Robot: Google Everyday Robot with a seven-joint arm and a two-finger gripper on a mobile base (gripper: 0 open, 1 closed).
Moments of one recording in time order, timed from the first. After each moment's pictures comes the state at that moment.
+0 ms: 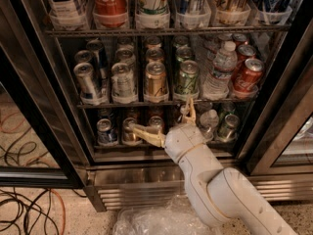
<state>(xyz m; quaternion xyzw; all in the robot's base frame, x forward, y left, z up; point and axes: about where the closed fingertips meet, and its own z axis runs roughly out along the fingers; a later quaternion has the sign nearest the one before) 0.540 -0.026 0.823 -0.20 0.63 0.13 0.74</state>
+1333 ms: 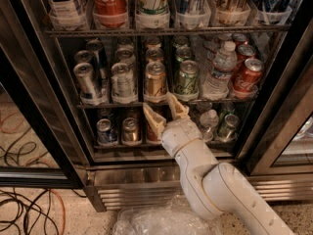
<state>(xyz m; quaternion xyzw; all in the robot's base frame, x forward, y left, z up) 0.554 -0.022 0.827 -0.19 0.62 0.13 0.75</state>
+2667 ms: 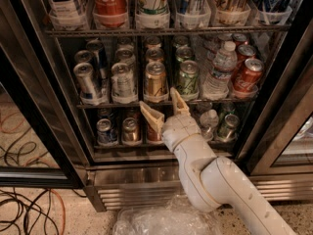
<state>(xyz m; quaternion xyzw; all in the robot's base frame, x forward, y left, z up) 0.570 -0.022 0.827 -0.18 0.63 0.13 0.75</state>
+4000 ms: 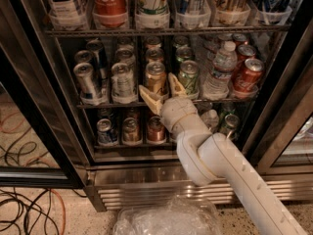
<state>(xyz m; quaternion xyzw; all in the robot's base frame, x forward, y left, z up) 0.621 -0.020 0.841 -0.18 0.62 0.13 0.75</state>
